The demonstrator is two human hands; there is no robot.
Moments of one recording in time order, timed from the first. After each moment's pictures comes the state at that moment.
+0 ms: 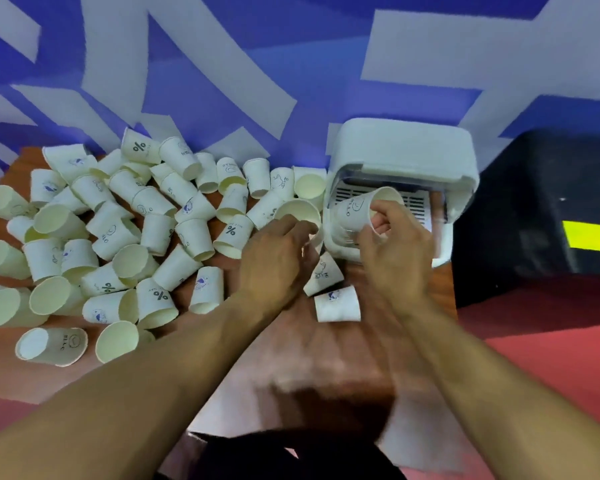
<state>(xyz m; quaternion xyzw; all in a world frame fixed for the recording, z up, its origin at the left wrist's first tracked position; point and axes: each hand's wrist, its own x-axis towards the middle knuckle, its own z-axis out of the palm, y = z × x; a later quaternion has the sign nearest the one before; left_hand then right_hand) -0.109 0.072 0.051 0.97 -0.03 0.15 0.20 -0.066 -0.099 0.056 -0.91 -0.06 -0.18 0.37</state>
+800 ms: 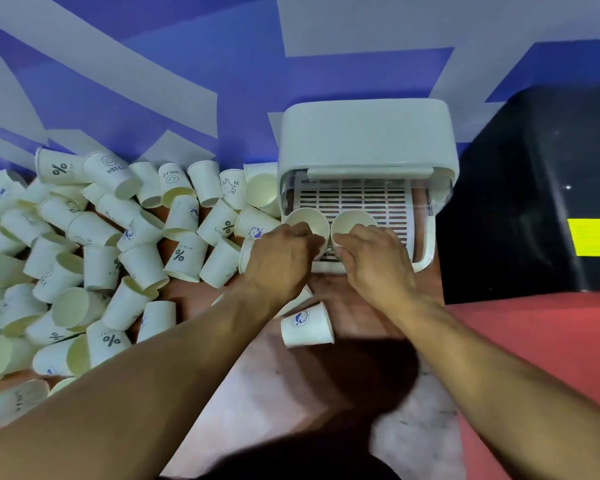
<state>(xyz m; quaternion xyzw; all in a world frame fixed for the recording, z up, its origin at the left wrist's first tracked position) -0.001 0.011 -0.011 0.99 -0.13 0.00 0.10 0.012 -0.165 -0.027 -0.96 -0.21 -0.02 0.20</state>
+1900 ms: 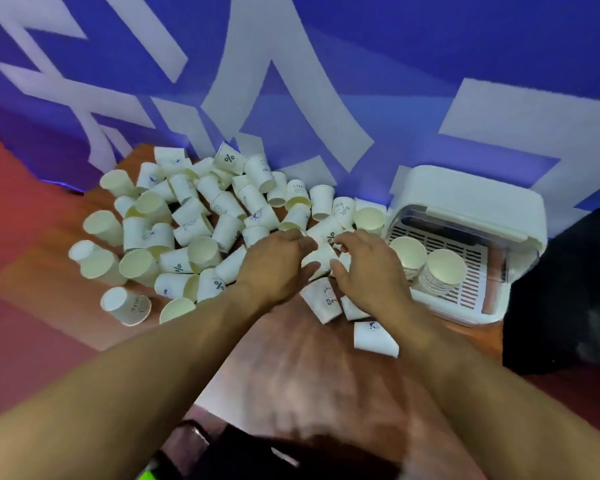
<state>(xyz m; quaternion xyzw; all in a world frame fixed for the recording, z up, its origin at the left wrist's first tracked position) -0.139 0.146 0.072 0.99 0.04 0.07 0.14 -0.072 -0.019 0.070 -0.92 -0.33 -0.04 0.23</state>
